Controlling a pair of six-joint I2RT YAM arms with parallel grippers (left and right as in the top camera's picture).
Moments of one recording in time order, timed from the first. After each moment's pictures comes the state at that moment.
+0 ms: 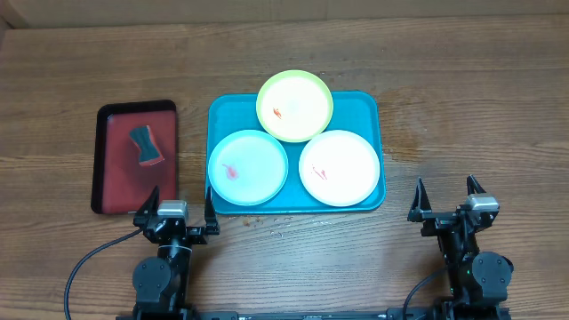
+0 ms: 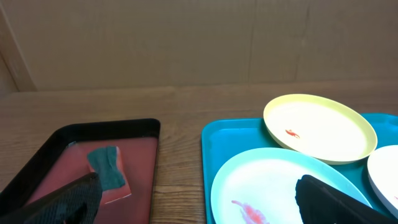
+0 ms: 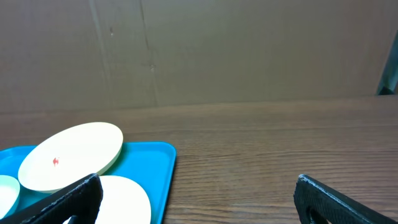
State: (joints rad) left arm -0.05 0.02 0.01 -0.08 -0.03 0.01; right arm -0.01 0.01 0.02 -0.03 -0.07 0.08
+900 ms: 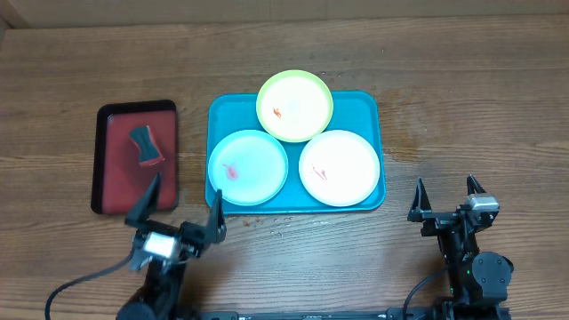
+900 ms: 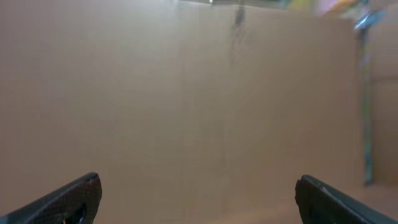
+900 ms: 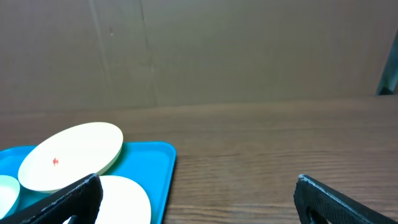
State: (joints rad) left arm -0.05 0.02 0.01 0.52 0.26 -0.09; right arm -0.01 0.01 0.02 -0.03 -0.07 0.08
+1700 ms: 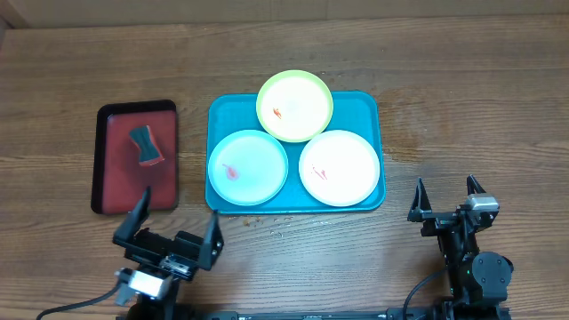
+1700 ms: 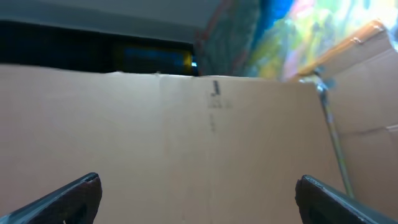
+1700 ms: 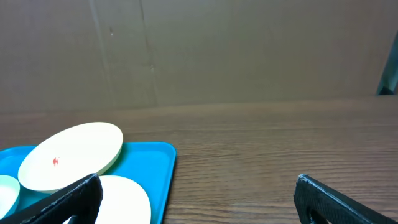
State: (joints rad) left arm -0.05 0.01 0.01 0.78 0.27 -0.16; right arm -0.01 0.01 0.02 -0.03 -0.07 0.08
